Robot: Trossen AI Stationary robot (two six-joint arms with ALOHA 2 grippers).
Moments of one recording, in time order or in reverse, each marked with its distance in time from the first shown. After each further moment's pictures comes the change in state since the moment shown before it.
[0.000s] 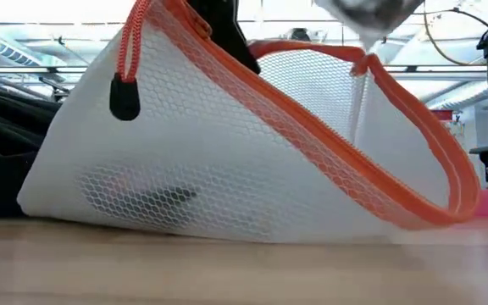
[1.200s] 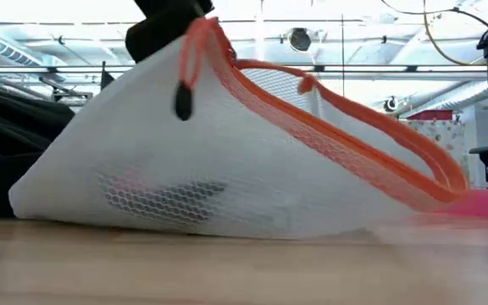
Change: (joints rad) left arm 0.003 0.000 0.000 -0.204 -0.112 -0.157; right arm -0.194 -0.381 -0.087 0.000 -0.077 -0.204
